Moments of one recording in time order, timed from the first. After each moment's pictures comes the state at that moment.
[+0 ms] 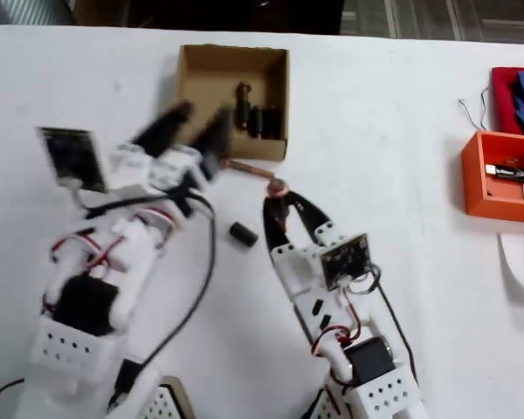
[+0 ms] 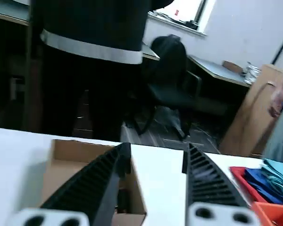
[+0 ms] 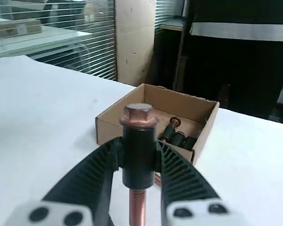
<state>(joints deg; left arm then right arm) 6.9 -61.8 45.4 29.3 21.3 -25.8 -98.4 96.4 15.3 1.5</state>
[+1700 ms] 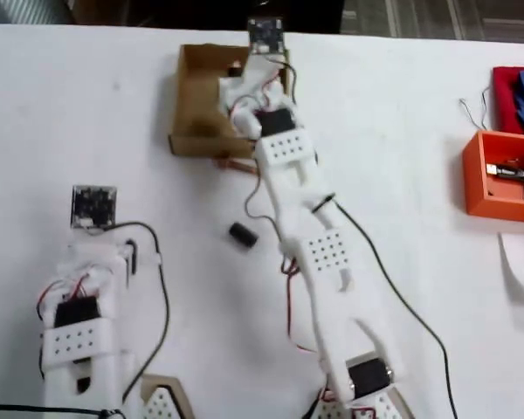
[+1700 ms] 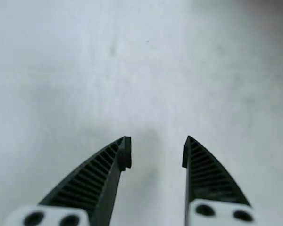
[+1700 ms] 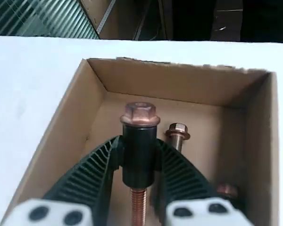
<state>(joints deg) -22.4 -61.8 86.6 32.1 -12.4 -22.9 74.8 -84.4 47.4 -11.9</state>
